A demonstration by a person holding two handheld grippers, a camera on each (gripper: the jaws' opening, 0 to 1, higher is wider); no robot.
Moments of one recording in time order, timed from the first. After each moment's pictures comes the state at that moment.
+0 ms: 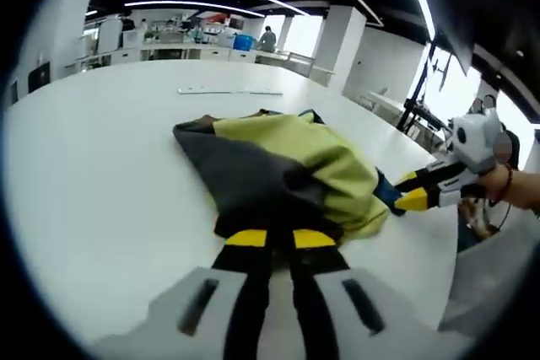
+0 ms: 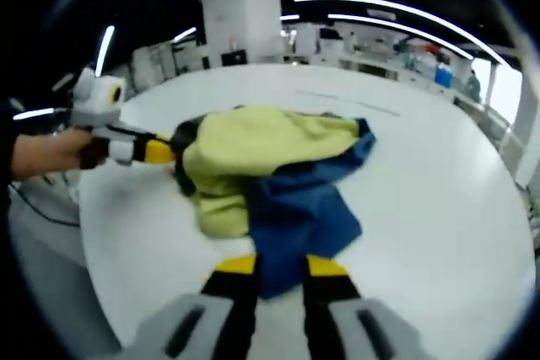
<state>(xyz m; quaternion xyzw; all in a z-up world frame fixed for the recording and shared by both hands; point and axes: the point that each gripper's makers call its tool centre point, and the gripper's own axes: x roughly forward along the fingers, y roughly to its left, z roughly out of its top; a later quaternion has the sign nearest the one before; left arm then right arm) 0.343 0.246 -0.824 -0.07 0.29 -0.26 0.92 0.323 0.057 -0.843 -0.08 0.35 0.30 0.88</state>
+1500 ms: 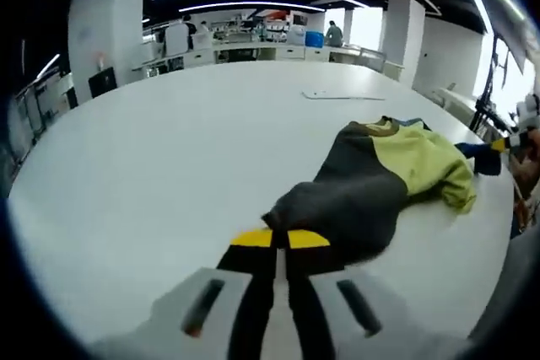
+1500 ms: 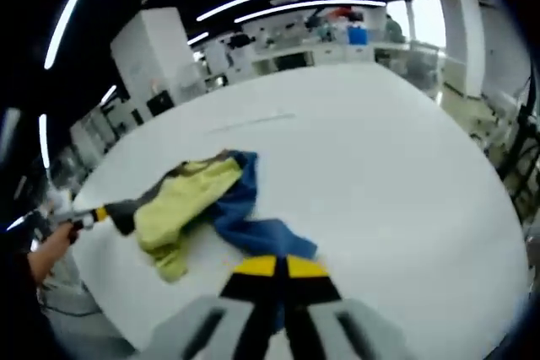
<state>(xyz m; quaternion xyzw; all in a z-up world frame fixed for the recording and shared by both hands) 0.363 0.449 -0.812 0.01 0.32 -0.07 0.95 0.354 -0.070 -0.776 0.08 0.39 0.13 0.91</state>
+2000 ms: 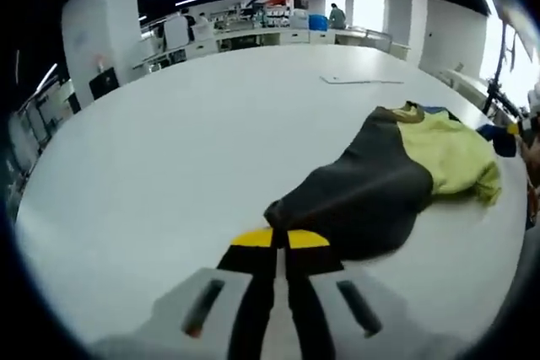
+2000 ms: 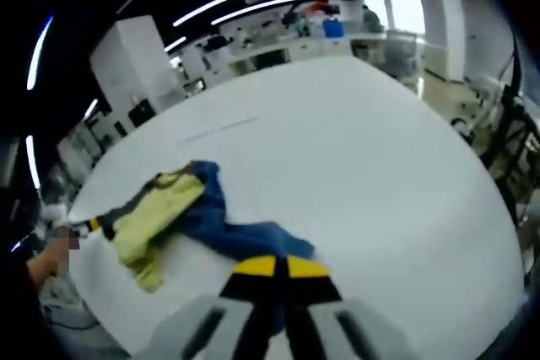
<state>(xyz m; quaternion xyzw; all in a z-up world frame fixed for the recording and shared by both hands) 0.393 0.478 -0.824 0.05 0.34 -0.06 0.94 0.365 -0.106 -0.780 0.09 0.41 0.10 0.90</state>
